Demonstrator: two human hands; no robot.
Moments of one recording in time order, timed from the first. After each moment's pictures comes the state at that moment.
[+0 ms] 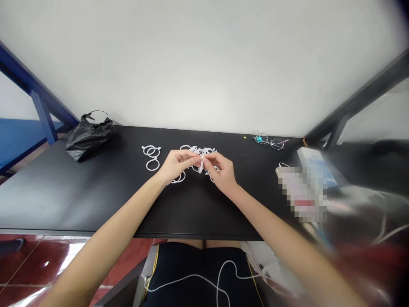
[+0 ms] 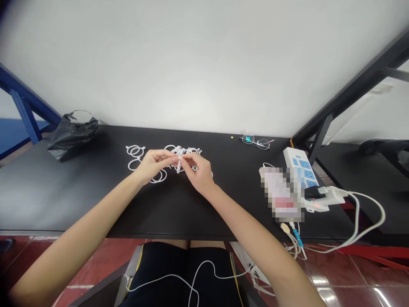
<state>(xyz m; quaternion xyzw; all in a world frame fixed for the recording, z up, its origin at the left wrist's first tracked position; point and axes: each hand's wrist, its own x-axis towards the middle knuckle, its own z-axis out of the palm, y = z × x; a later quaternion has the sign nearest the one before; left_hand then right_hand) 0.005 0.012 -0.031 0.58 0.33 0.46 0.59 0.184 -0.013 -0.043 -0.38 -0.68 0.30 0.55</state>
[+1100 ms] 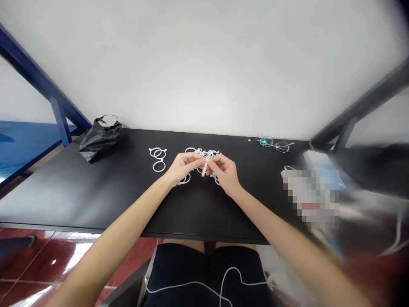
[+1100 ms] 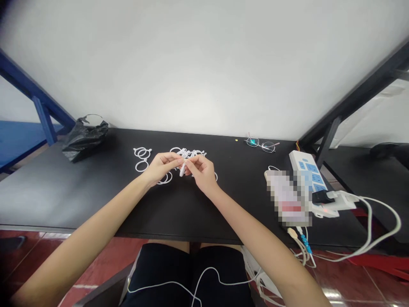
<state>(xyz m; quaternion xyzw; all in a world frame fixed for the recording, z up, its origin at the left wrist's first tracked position) 0.006 0.014 -0.038 0.57 0.33 0.45 0.60 0.176 -0.012 -0.039 -0.38 -0.56 0.49 0.55</state>
